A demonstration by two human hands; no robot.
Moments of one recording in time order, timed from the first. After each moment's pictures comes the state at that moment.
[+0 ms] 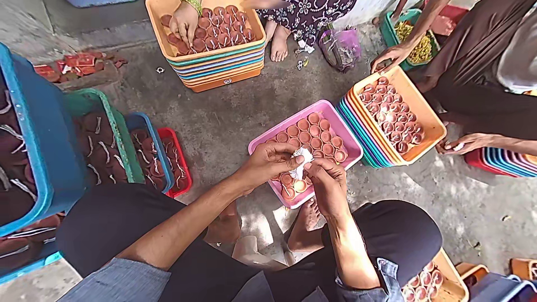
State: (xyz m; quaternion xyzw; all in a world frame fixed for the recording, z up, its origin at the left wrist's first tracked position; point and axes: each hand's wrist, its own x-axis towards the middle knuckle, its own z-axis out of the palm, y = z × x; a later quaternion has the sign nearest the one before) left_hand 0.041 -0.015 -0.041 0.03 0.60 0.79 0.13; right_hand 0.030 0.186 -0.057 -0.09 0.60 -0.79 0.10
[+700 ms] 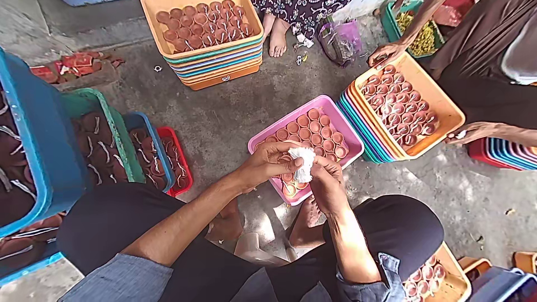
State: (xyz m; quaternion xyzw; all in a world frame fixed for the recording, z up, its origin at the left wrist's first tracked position) left_hand 0.041 -0.016 -0.051 0.13 0.56 0.80 0.13; right_hand 0.032 0.186 -0.059 -0.12 0.56 -0.81 0.14
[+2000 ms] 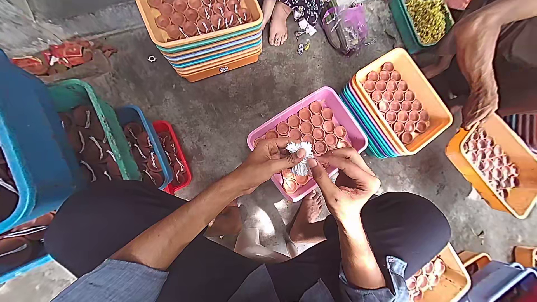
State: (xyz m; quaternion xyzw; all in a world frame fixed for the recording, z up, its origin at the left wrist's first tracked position) left_hand 0.046 -0.008 -0.048 0.05 0.55 0.82 0.14; right_hand 0.031 0.193 -0.046 -0.28 0.71 -0.62 -0.20
